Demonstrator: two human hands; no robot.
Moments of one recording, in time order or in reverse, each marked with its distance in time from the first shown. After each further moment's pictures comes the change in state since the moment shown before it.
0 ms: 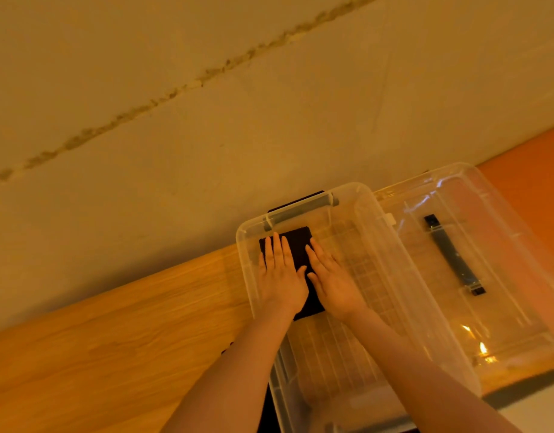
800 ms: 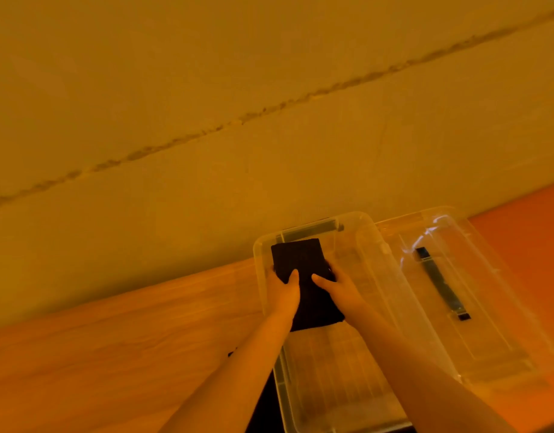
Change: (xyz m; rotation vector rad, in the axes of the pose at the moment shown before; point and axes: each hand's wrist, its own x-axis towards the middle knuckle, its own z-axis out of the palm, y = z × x) left_hand -0.033 0.001 -0.033 -1.414 0.057 -0.452; right_hand -0.007 -0.045 -0.040 1.099 0.081 0.385
